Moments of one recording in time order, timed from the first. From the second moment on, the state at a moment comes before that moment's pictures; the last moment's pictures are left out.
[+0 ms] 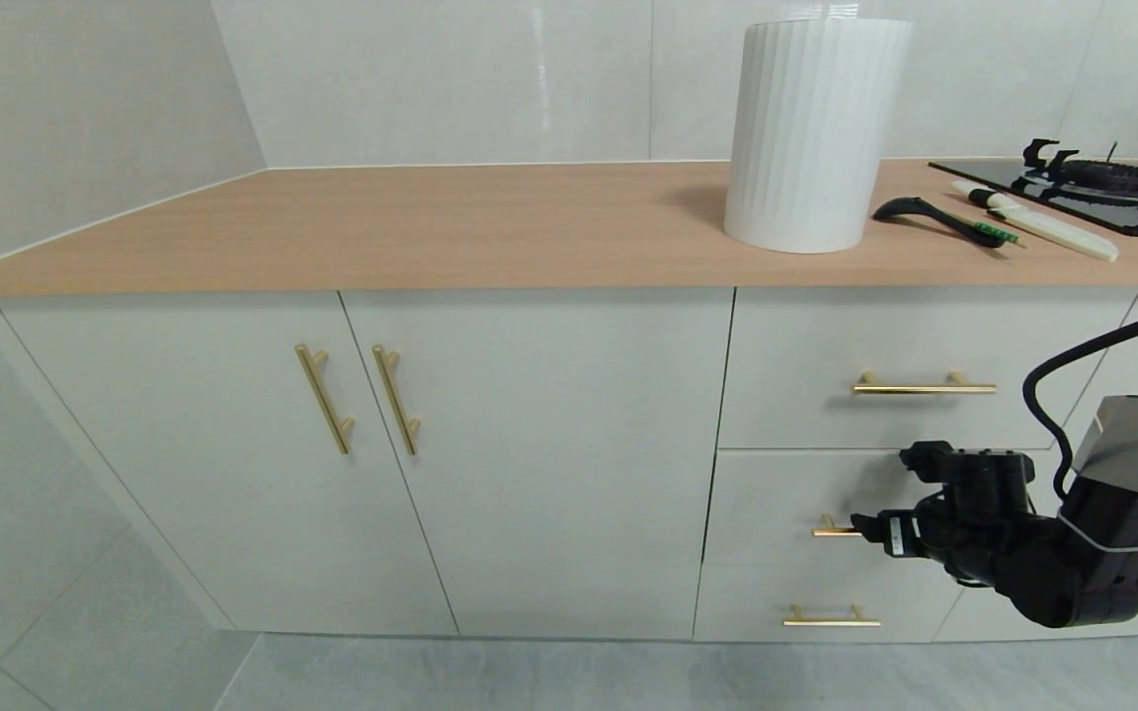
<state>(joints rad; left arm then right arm) 0.00 0.00 0.00 -0.01 -0.03 0.01 0.03 2.35 -0.74 -1.04 -0.06 -0.02</state>
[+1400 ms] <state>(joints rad) 0.00 0.00 0.00 -0.01 -0.03 0.01 0.03 2.34 -0.58 -1.15 -0.09 -0.03</state>
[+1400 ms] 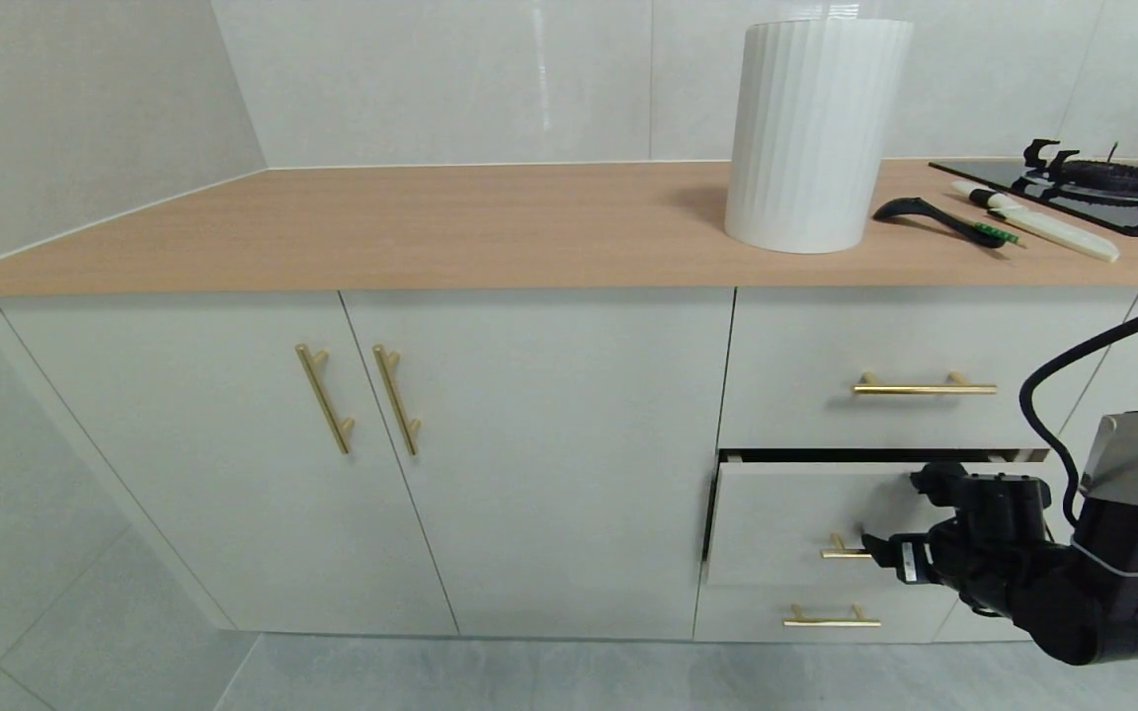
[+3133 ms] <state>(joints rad) 0.00 0.00 0.00 -0.01 -0.03 0.01 0.08 2.05 -0.74 -0.92 -0.06 -0.03</state>
